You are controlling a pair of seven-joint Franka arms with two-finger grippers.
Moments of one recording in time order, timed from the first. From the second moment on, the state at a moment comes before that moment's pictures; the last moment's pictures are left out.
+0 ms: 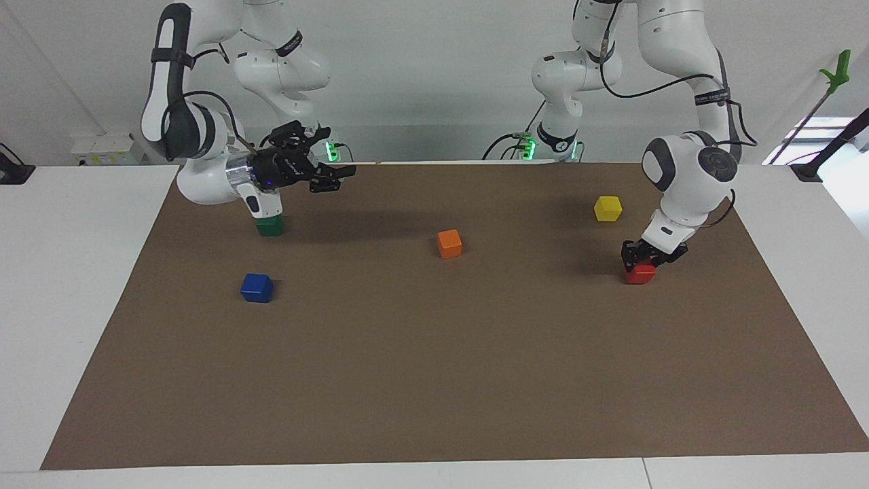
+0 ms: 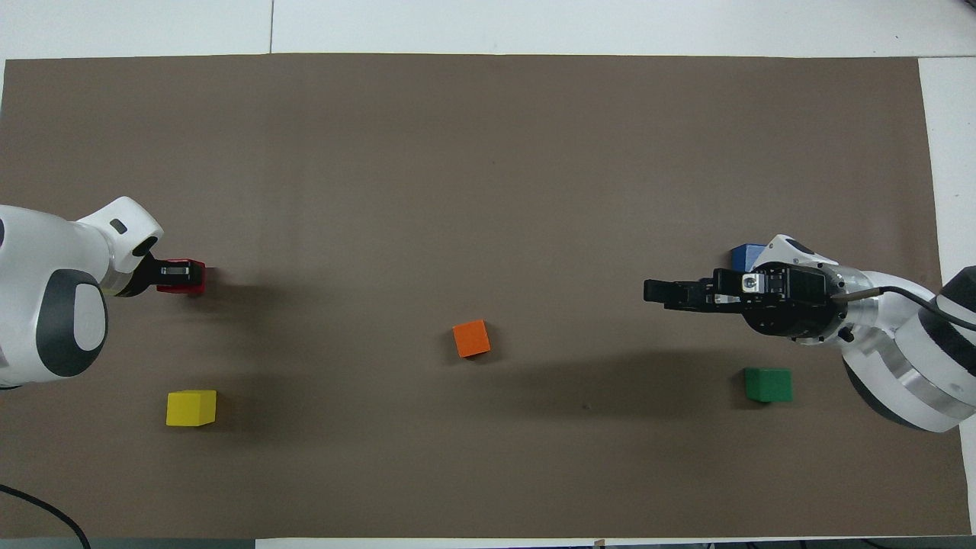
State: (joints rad) left arm 0.07 0.11 -0.02 -2.18 0.01 2.33 0.08; right arm 0.04 -0.02 -0.12 -2.38 1.89 1.29 -0.70
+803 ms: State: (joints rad) left arm -0.05 0.08 -0.06 -1.68 -0.32 1.62 -0.90; right arm 0.27 0.19 -0.12 -2.35 2.20 1.18 -0.86
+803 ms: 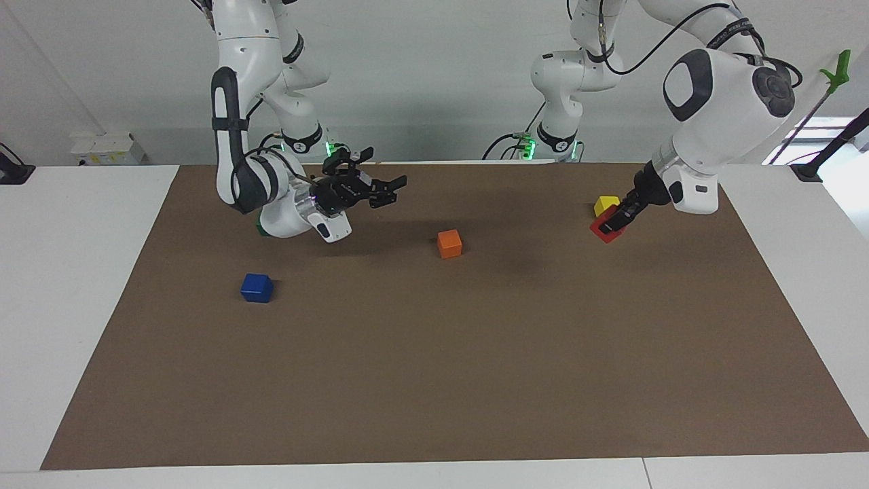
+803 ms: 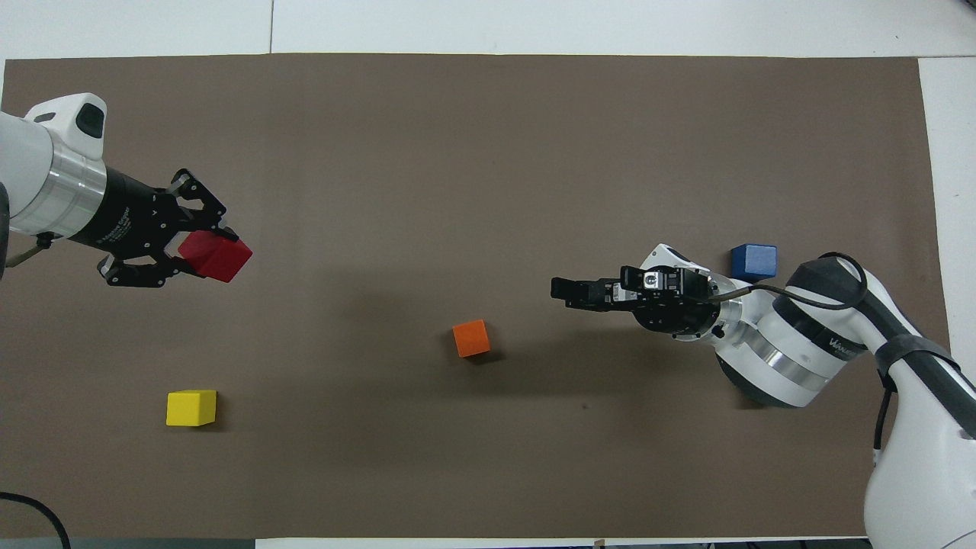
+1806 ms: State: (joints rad) left arm -0.05 0.08 -0.17 -1.52 -0.71 1.53 -1.57; right arm 0.51 0.26 -0.11 -2.16 2.44 1.52 -1.01
